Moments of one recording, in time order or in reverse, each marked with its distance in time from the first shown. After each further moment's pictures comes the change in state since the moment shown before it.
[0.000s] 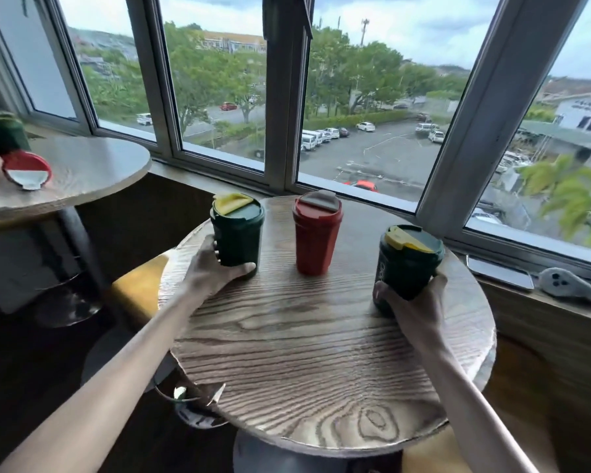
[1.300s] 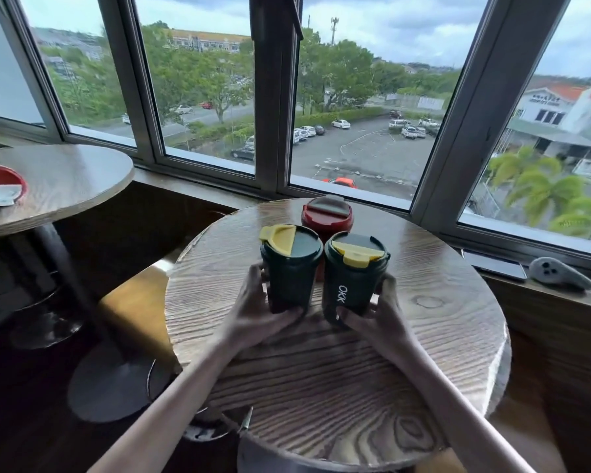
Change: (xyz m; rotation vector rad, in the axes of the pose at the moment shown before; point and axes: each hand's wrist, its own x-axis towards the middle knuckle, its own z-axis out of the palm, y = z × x) left_hand -0.044 0.008 0.028 -0.177 -0.284 0.266; right_hand -0.039 -0.019 0.056 -0.053 -0.306 -0.123
